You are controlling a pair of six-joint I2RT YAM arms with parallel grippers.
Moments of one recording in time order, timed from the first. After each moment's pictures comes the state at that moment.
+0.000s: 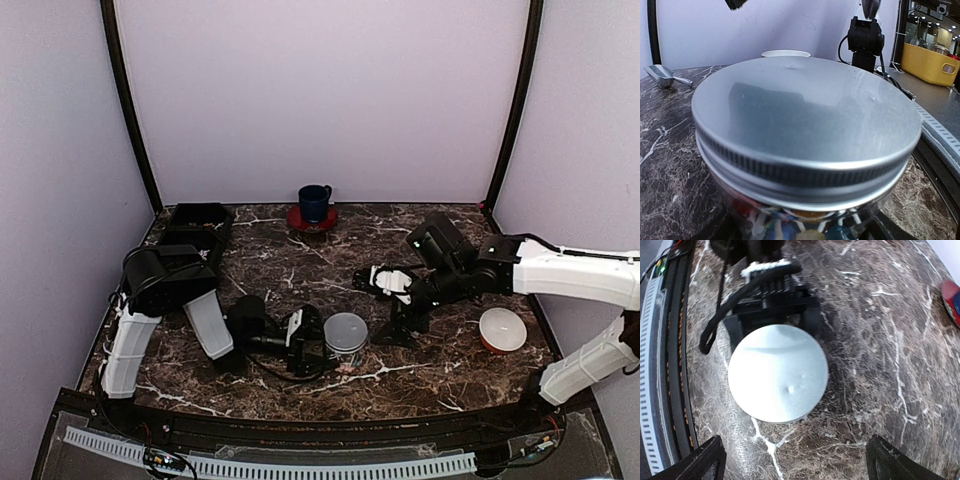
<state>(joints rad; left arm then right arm) -0.87 2.27 0.70 1.41 0.74 0.05 0.90 1.33 1.00 -0.58 -0.25 -0.38</state>
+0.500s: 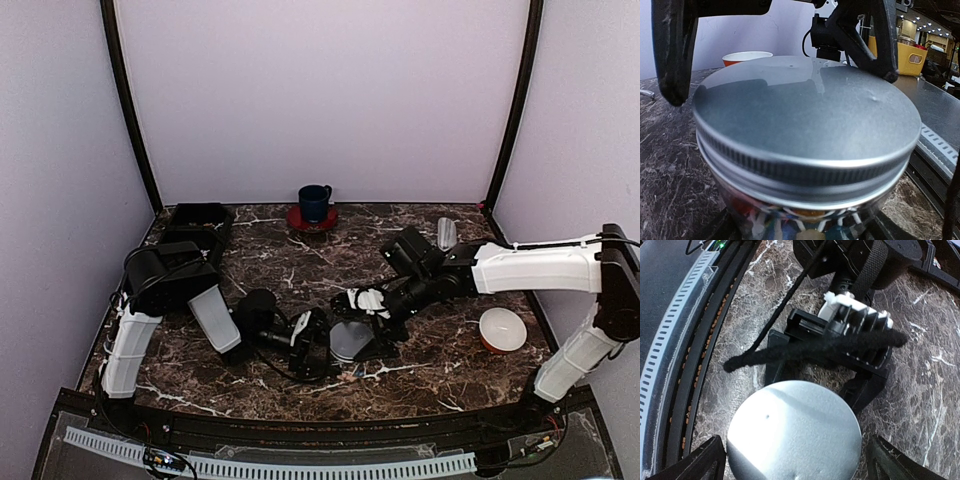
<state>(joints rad) -0.86 2.28 0.80 1.28 0.95 0.10 0.90 1.54 0.99 -0.43 -0.54 -0.71</state>
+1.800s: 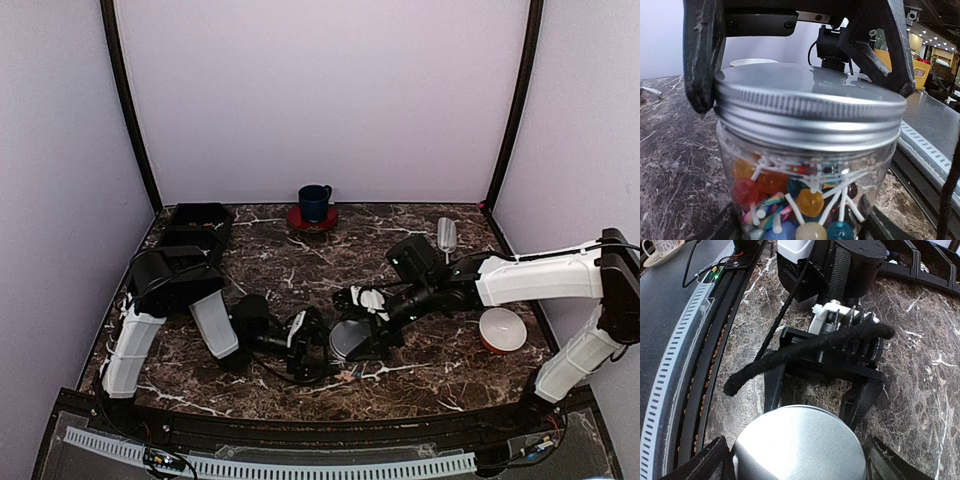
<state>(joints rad) -0.86 2.31 0.76 1.44 0.91 -0.01 0.90 1.52 0.88 -0.21 -0.61 -0.55</state>
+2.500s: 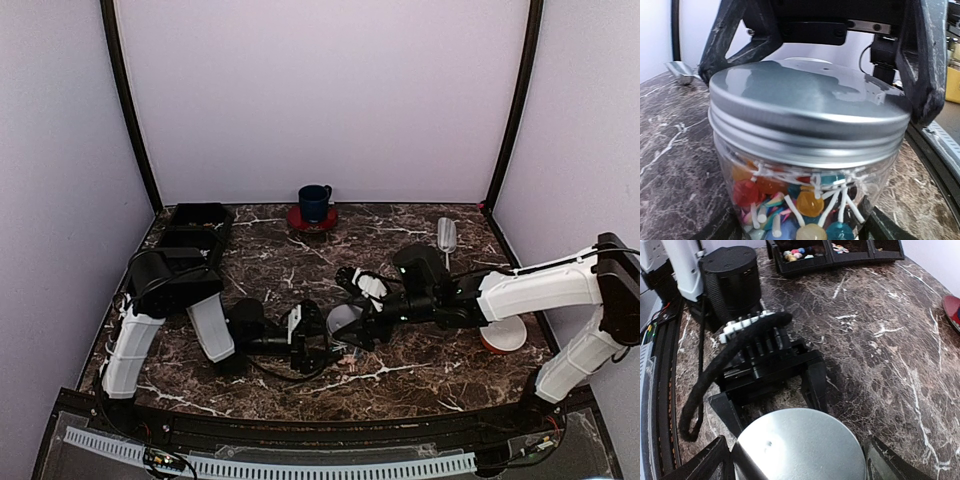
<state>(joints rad) -0.87 2.31 0.71 1.49 0.64 -0.03 0.93 1.50 0.76 0.12 -0.34 -0.16</state>
